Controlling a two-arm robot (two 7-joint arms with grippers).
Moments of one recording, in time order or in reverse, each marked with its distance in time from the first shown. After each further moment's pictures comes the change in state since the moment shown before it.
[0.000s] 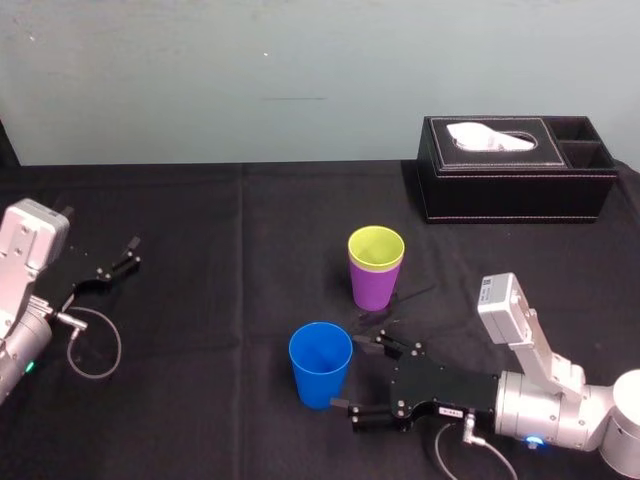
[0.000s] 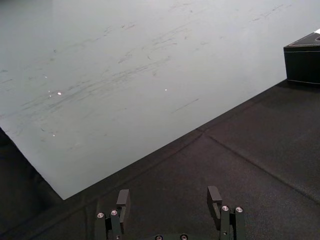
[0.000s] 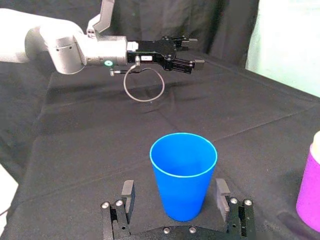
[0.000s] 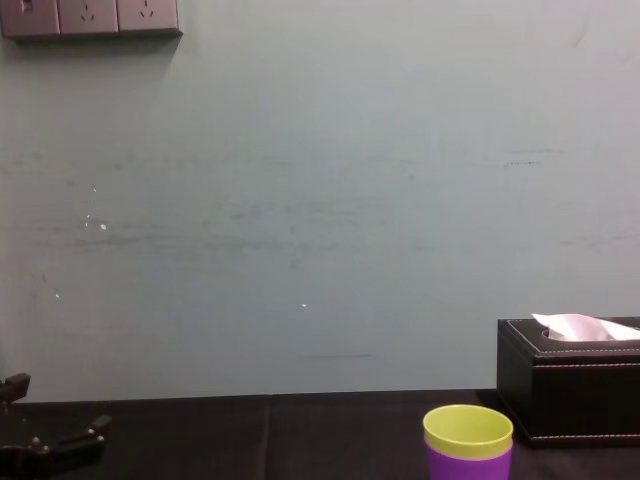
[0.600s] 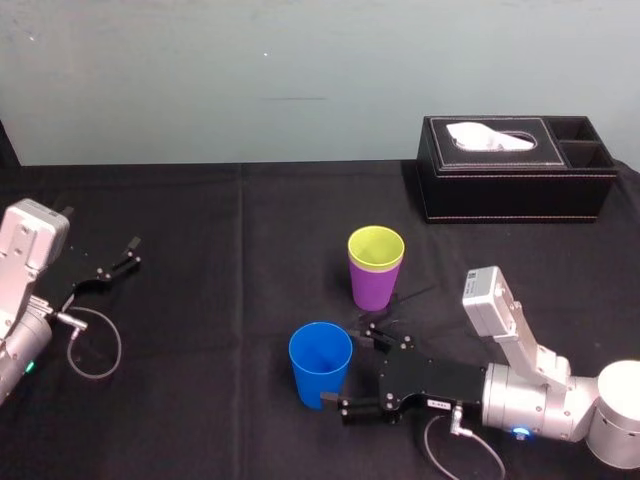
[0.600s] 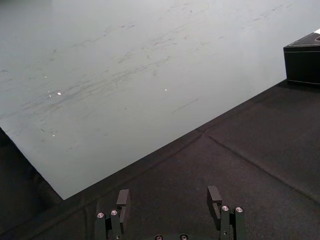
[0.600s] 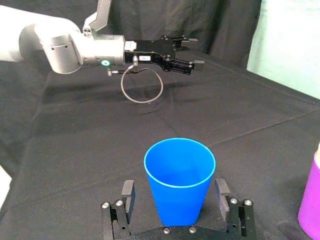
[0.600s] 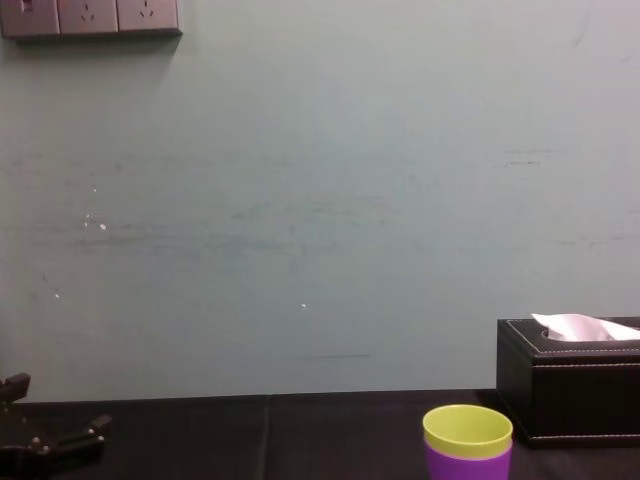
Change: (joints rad) left arm 0.000 0.000 0.000 0.000 0.000 0.000 0.000; right arm 0.042 -0.025 -0.028 0.039 -0.009 -0.004 -0.003
